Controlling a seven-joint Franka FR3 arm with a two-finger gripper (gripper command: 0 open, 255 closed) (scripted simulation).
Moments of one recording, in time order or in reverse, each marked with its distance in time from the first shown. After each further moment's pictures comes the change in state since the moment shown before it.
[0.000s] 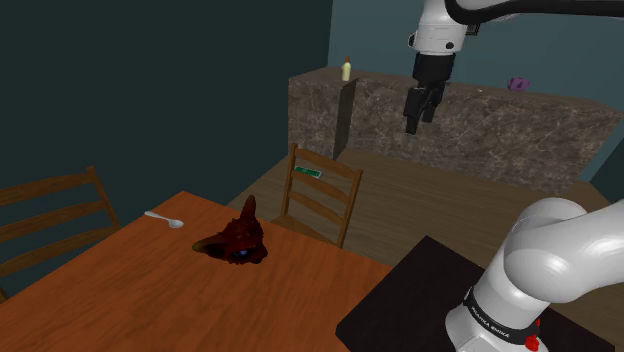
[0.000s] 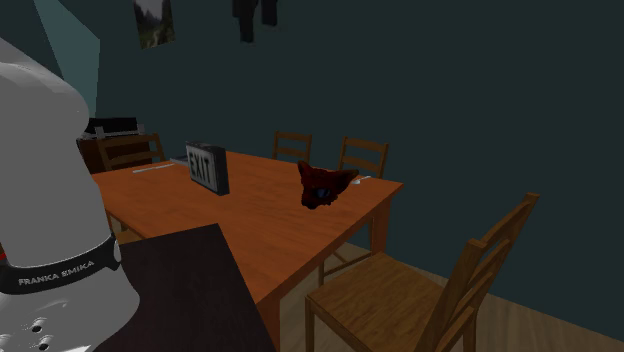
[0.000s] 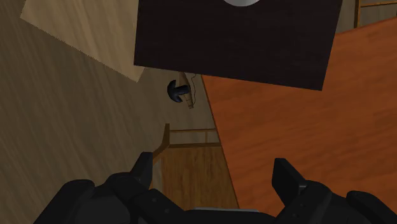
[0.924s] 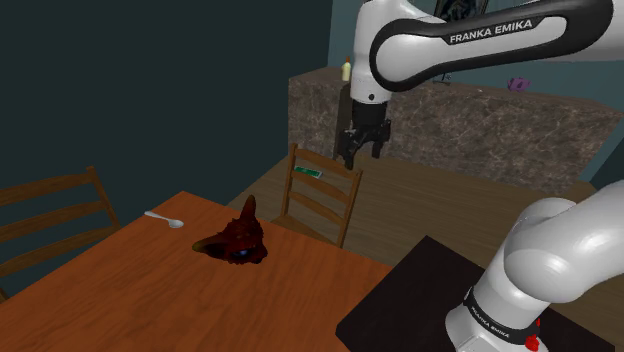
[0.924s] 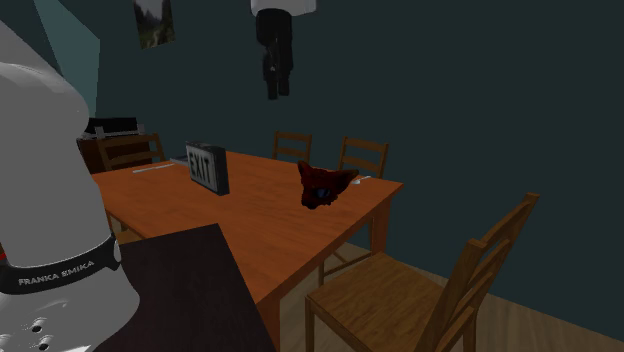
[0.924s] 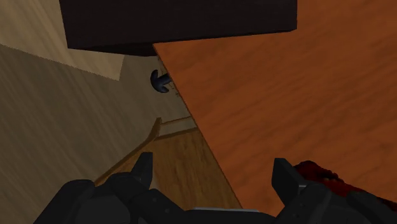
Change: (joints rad) arm 0.003 0.214 0.208 -0.094 0.106 0.319 0.389
